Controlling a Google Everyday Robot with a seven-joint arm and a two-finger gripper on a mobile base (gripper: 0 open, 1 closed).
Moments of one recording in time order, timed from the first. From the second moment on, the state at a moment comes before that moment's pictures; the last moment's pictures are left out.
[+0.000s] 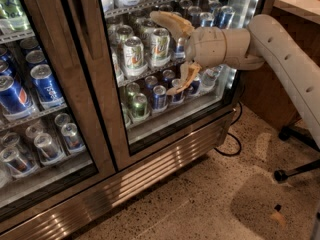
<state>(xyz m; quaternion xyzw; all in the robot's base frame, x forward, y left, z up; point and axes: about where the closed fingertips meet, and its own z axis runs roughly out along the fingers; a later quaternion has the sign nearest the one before) 0.553 -0.007 0.973 -0.65 0.21 0.38 0.62</state>
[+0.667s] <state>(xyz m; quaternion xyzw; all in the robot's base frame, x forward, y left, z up) 0.578 0.015 0.977 -0.66 0.19 0.40 0.61</state>
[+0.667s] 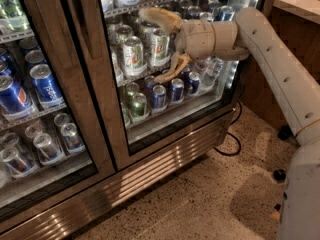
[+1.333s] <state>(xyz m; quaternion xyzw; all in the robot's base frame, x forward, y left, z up) 0.563 0.066 0.979 -0.67 0.14 0.45 0.58</state>
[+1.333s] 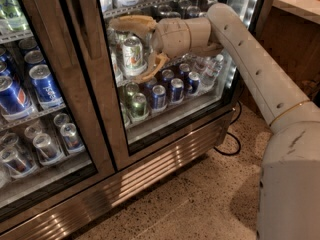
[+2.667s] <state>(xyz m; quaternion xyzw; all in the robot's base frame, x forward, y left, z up) 0.553 0.081 0.986 -0.67 0.12 0.46 0.56</state>
